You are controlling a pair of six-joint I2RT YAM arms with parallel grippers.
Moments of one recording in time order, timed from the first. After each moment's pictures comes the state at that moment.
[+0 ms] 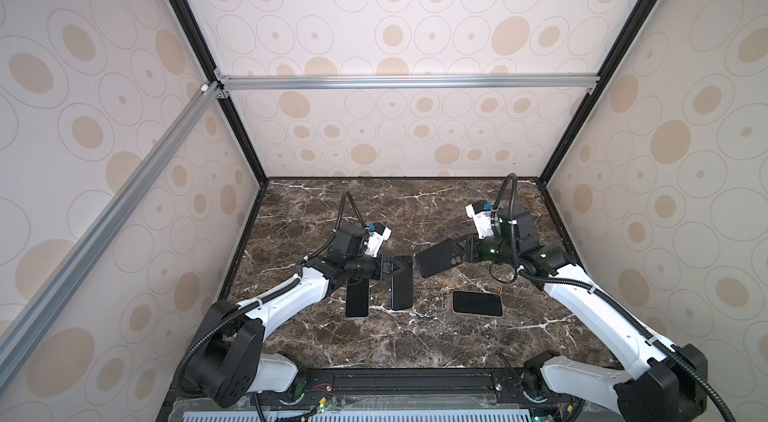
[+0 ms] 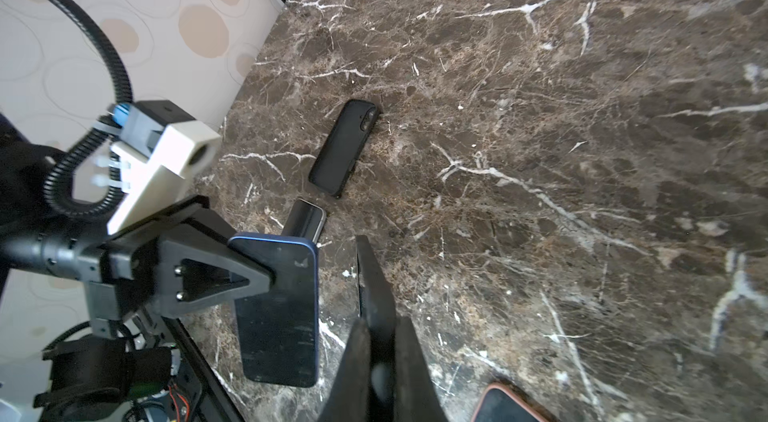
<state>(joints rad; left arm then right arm) -0.52 1.38 0.77 -0.08 0.65 -0.53 0.39 1.14 0.92 -0.44 -0.38 0.36</state>
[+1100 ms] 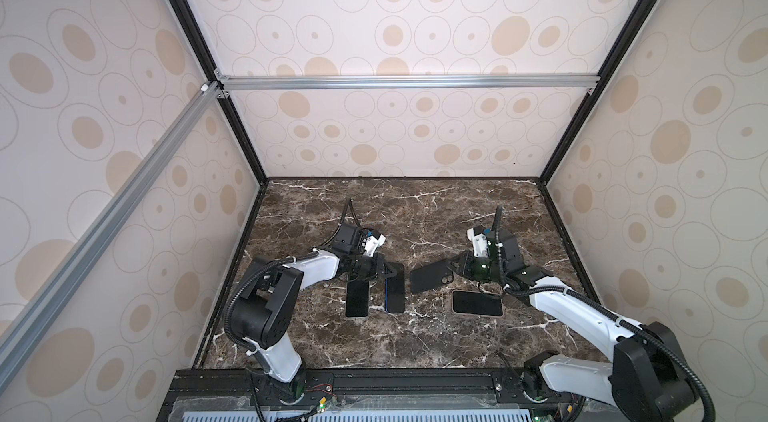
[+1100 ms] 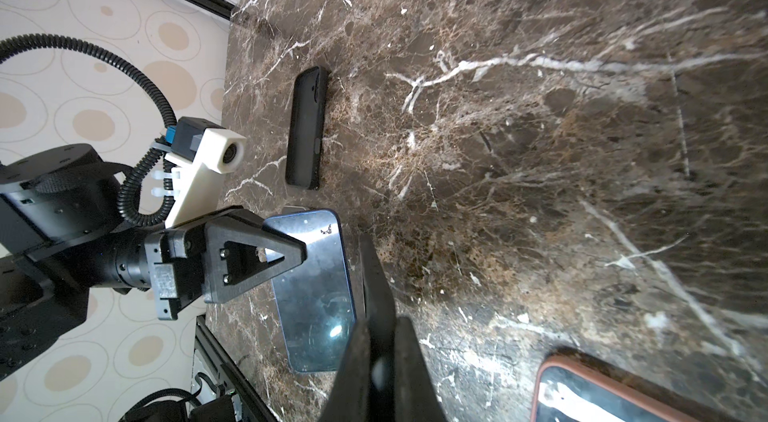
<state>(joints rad) -0.40 1.69 0.85 -0.12 0.78 -0.50 0.39 1.22 0.66 -0.13 -0.40 0.74</state>
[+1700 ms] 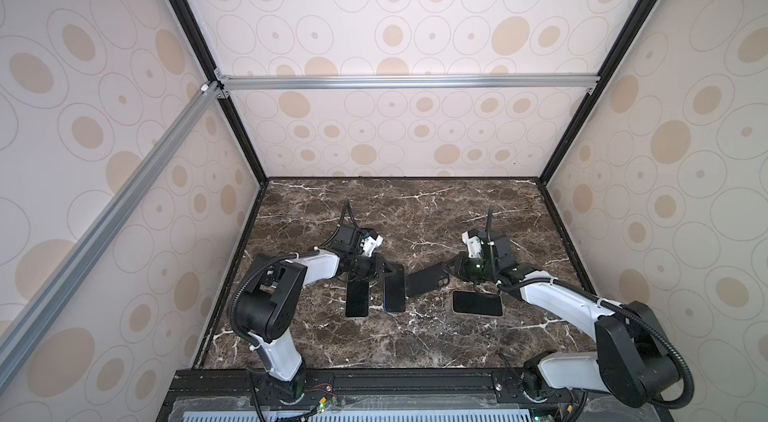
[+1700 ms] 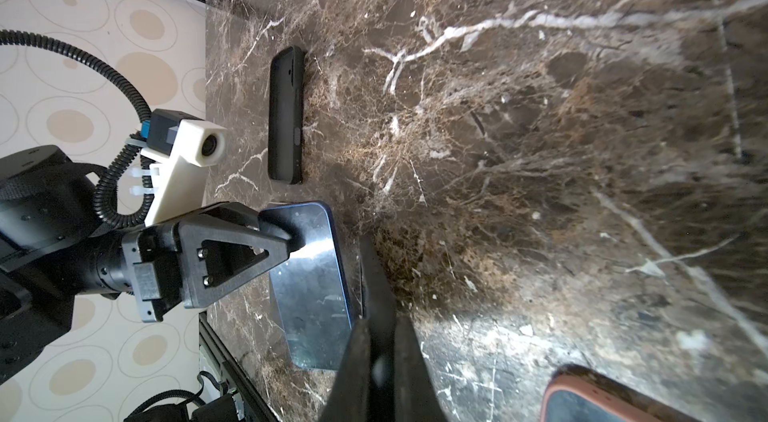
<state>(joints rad) -0.38 1.73 0.85 -0.11 0.76 -0.51 0.39 1.33 0.65 -0.09 -0.43 0.76</state>
